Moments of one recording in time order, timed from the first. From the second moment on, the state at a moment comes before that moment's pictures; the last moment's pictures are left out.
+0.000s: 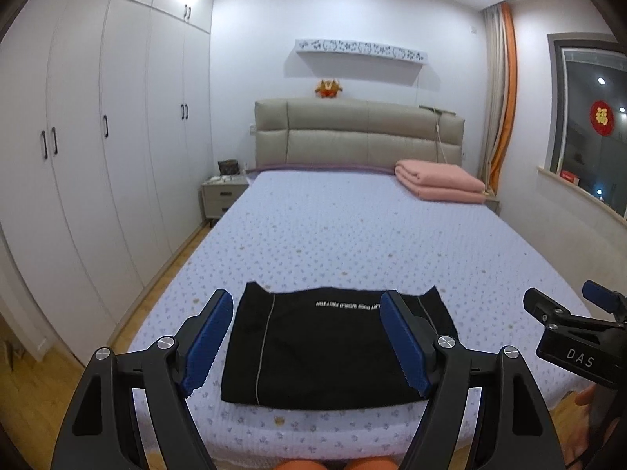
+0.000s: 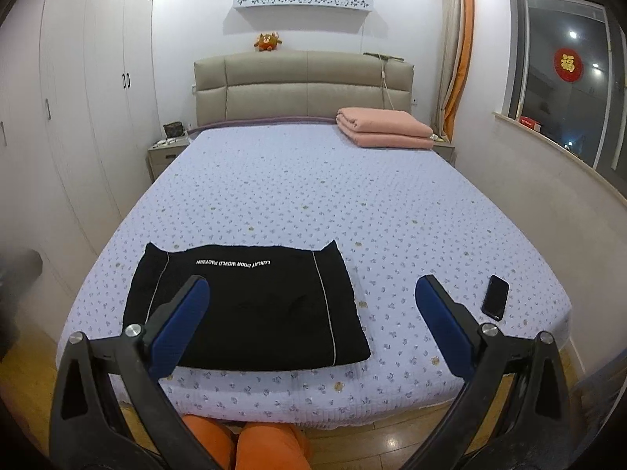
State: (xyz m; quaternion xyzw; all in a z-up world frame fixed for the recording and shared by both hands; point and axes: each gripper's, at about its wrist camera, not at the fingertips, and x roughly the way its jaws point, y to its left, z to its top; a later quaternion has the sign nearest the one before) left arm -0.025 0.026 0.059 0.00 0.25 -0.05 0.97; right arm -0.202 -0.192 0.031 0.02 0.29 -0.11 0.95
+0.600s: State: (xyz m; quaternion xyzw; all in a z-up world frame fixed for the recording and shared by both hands) left arm 0.008 0.034 0.023 -0.01 0.31 -0.03 0.95; right arm -0.184 -0.186 0.012 0.03 0.34 -0.08 0.94
